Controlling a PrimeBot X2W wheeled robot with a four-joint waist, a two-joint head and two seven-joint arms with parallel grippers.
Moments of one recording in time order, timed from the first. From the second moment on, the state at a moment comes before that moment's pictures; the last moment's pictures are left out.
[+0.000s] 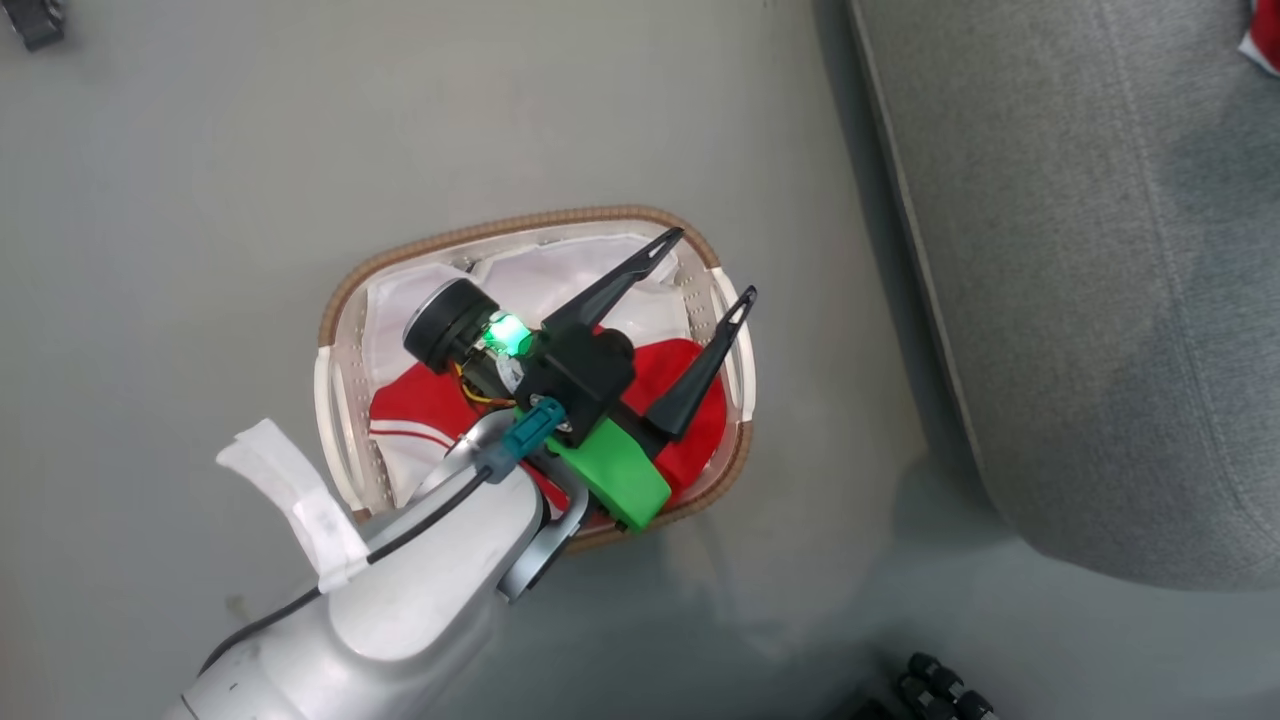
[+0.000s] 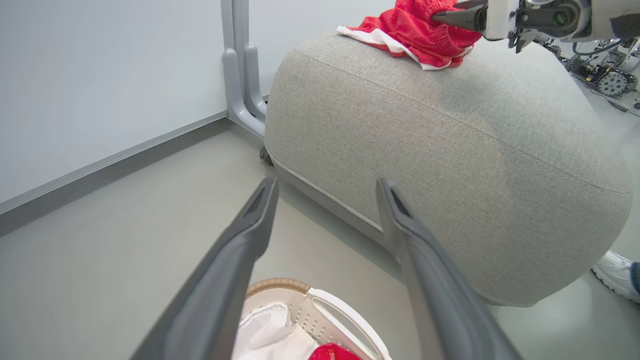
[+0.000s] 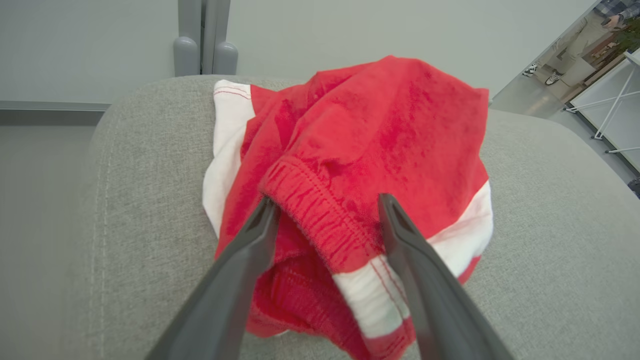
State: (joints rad) left arm -0.74 0.24 -0.96 0.27 -0.47 0.01 -0.22; right arm -1.09 -0.38 -0.26 1.02 -0.11 0.13 -0.21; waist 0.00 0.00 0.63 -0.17
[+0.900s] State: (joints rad) left arm -0.35 0.22 -0.50 0.26 -0.53 0.06 -0.26; right arm -0.81 -0.20 0.00 0.79 0.07 0.13 -0.26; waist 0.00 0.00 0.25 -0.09
